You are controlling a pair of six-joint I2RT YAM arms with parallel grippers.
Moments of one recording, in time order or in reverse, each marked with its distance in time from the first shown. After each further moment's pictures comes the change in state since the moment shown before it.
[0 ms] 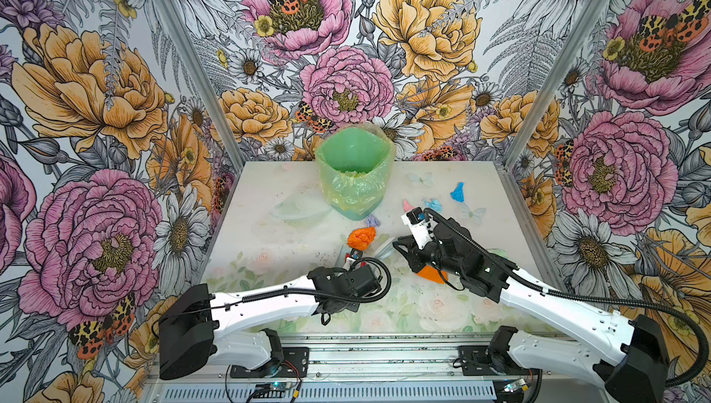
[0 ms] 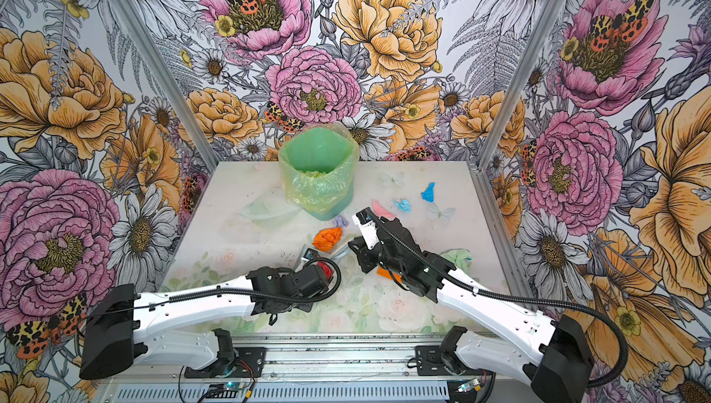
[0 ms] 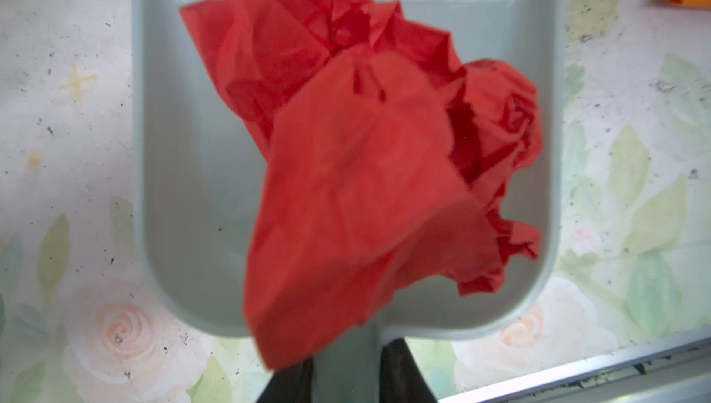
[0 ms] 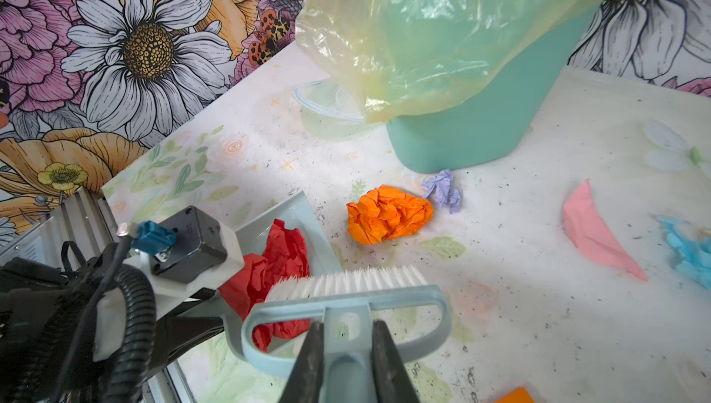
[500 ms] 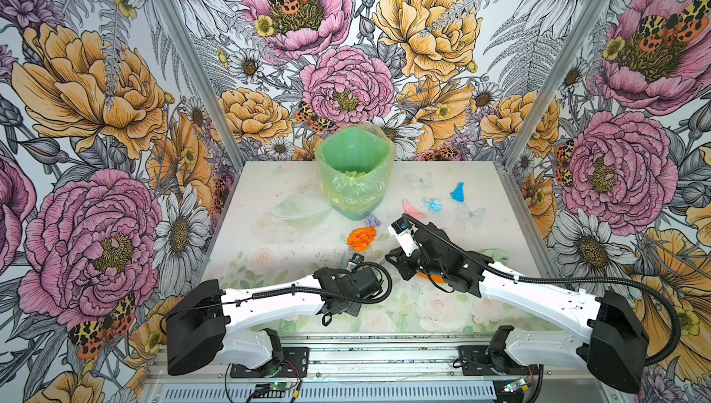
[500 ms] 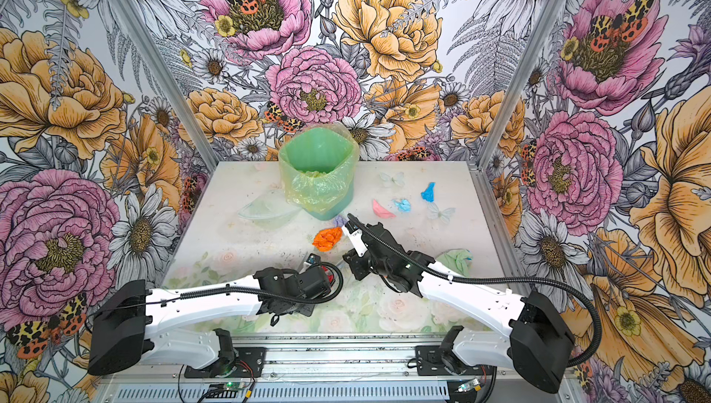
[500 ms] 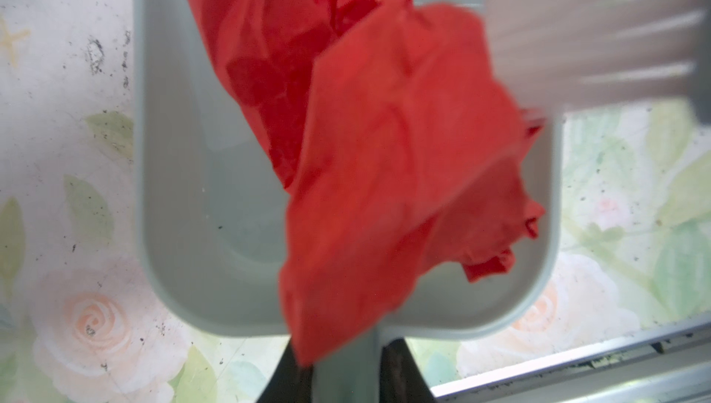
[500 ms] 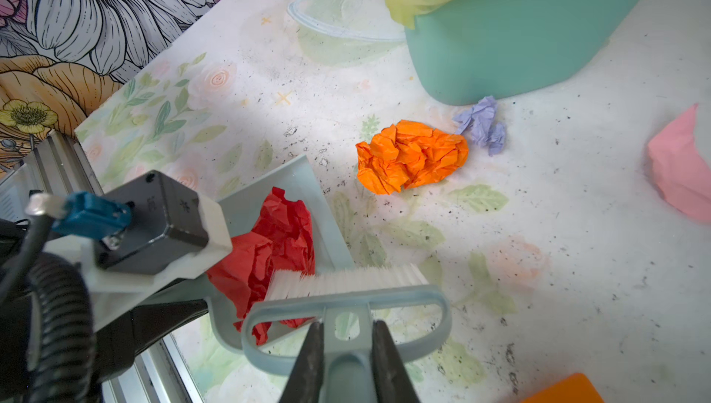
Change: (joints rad) left arm 0.006 0.058 -0.023 0.002 0.066 0.000; right arm 0.044 0.154 -0.016 0.002 -0.051 0.015
